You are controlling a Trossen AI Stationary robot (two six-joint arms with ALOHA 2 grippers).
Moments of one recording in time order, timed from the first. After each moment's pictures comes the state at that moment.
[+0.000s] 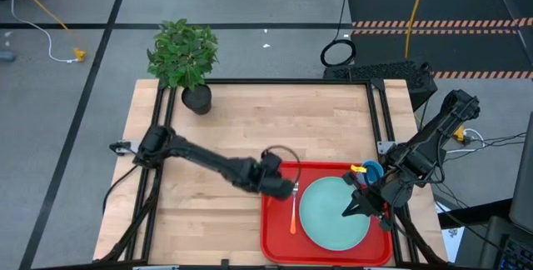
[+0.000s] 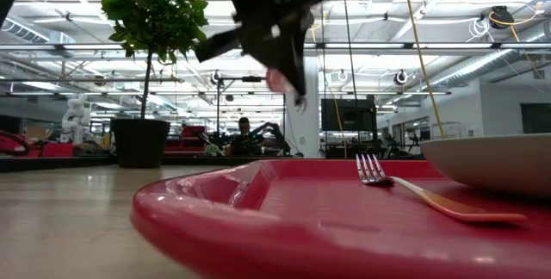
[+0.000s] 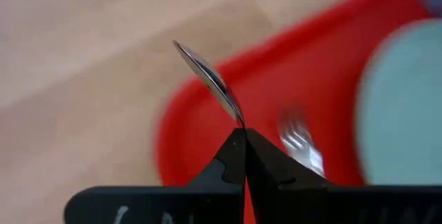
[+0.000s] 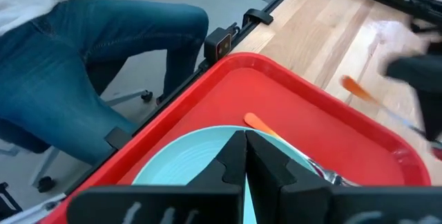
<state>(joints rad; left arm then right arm) -0.28 2.06 1.70 -0.81 -0.46 -1.23 0.79 0.97 0.83 -0.47 0.15 0.06</state>
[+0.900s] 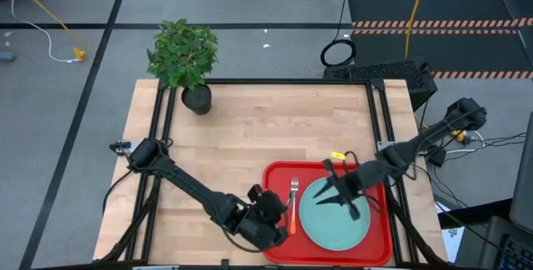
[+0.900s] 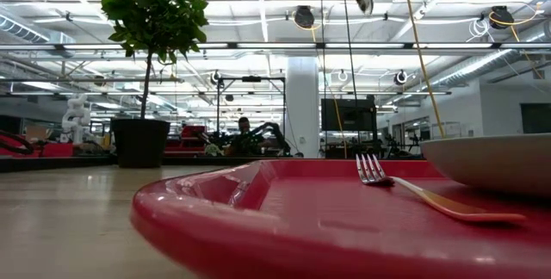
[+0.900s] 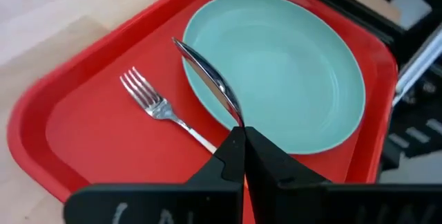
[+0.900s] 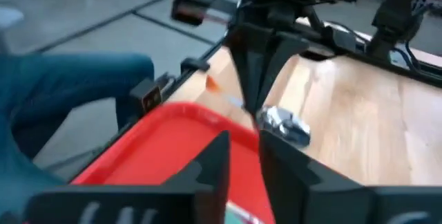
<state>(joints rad) -0.55 2.06 1.71 -0.51 -0.64 -0.96 0.54 1.03 0.68 -0.05 0.09 -0.05</state>
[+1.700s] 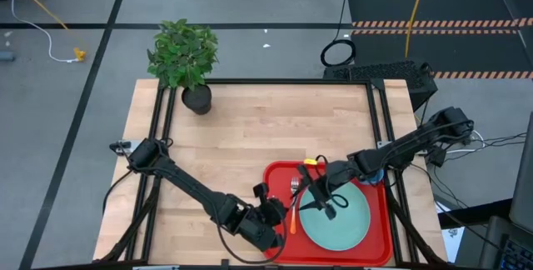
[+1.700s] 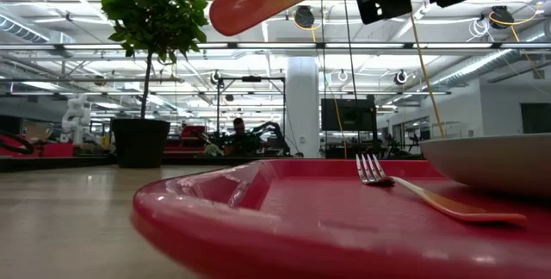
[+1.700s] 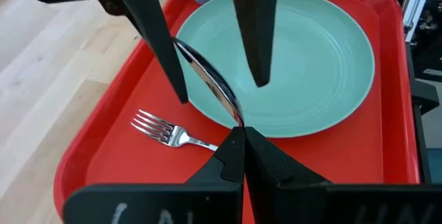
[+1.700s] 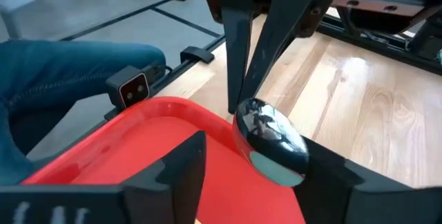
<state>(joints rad) -0.56 2.06 1.71 -0.49 -0.63 -0.55 0.36 1.37 0.66 0.31 -0.16 -0.14</state>
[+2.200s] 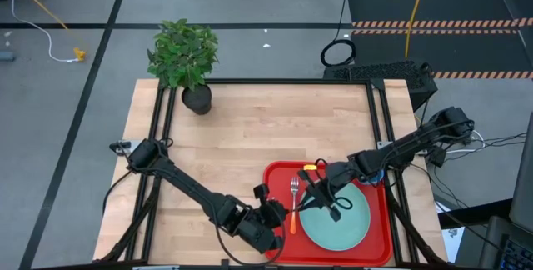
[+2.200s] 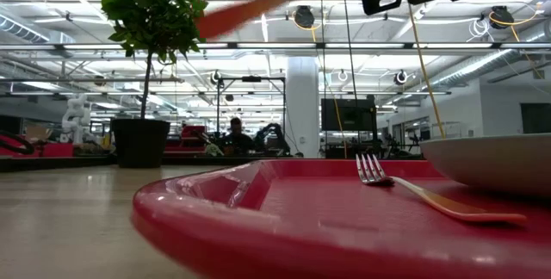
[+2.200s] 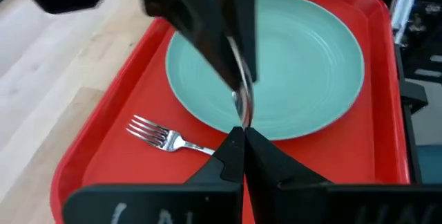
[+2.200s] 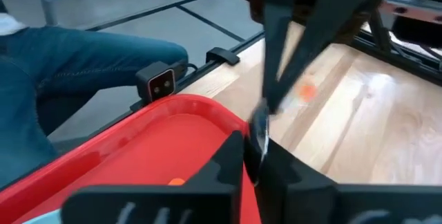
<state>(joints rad) -0.56 2.06 1.71 -0.46 -0.63 -0.53 0.36 1.37 0.66 0.31 -0.23 -0.21</state>
